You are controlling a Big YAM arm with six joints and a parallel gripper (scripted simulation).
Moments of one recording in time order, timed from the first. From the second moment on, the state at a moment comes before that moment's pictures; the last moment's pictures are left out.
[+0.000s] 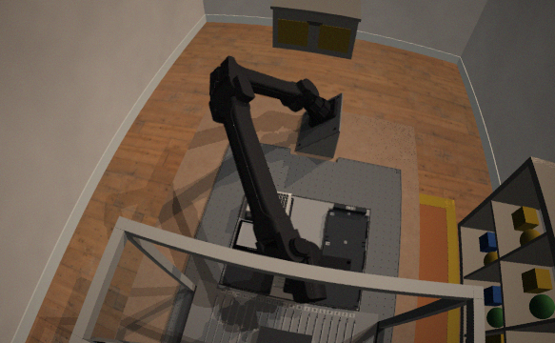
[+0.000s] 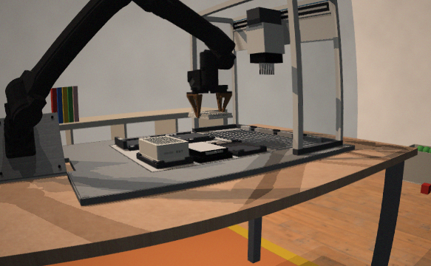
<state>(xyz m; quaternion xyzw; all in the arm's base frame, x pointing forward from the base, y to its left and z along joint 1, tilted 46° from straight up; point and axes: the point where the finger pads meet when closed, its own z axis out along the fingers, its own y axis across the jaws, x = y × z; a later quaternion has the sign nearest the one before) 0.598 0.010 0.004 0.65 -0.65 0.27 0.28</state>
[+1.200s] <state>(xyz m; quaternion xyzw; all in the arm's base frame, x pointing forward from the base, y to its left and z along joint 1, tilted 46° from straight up) 0.594 0.095 -0.090 0.65 -0.65 0.27 0.29</state>
